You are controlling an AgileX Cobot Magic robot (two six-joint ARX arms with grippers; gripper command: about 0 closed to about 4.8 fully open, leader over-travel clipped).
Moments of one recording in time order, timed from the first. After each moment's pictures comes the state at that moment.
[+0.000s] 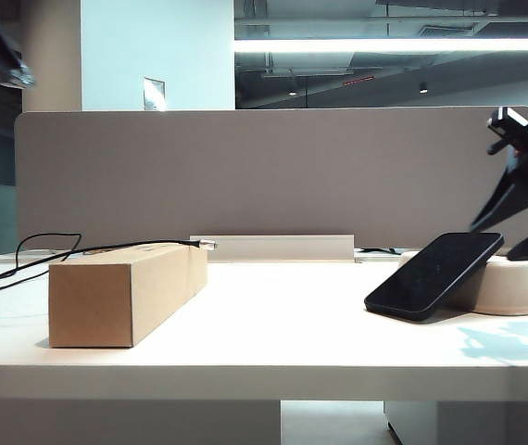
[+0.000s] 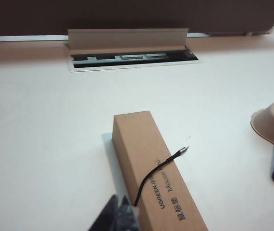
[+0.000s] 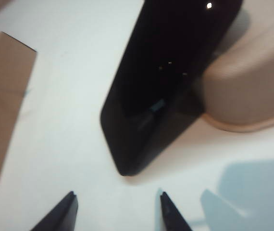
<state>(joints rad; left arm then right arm) -0.04 1.03 0.78 -0.07 0.38 0.00 0.11 1.20 0.42 0.23 -0.31 0.49</state>
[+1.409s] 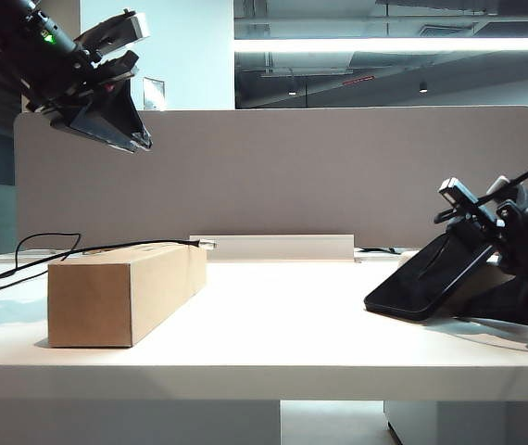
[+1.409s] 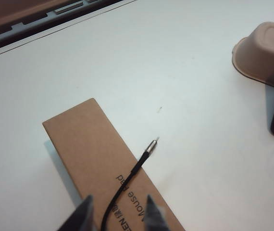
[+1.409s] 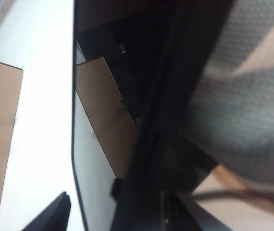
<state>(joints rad) -0.23 1.49 1.14 -0.22 0.35 0.23 0.11 1.70 0.56 0.57 -0.40 0.69</state>
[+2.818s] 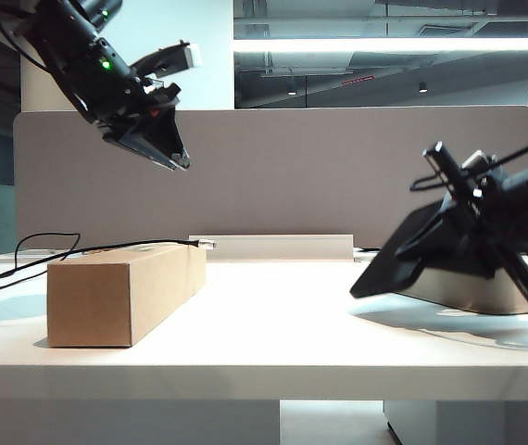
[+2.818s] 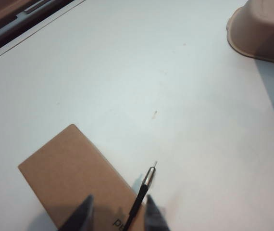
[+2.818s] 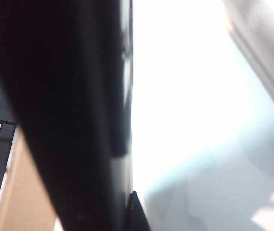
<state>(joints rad) -0.29 1.72 1.42 -0.38 0.33 0.39 0.13 1.69 0.61 0.64 -0.55 0.74</state>
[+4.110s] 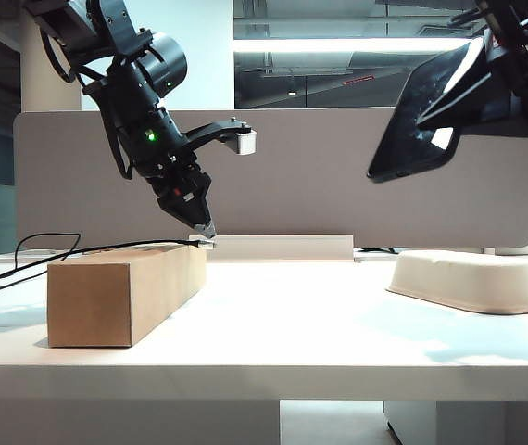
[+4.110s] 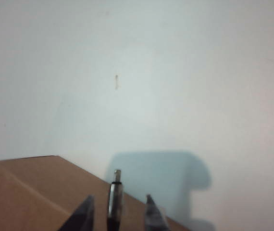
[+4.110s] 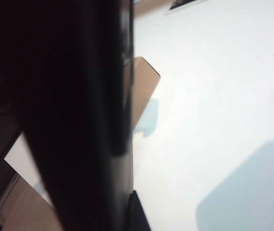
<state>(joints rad) -0.40 1.94 1.54 -0.47 0.20 0.86 0.13 1.14 0.61 0.19 -0.60 0.47</state>
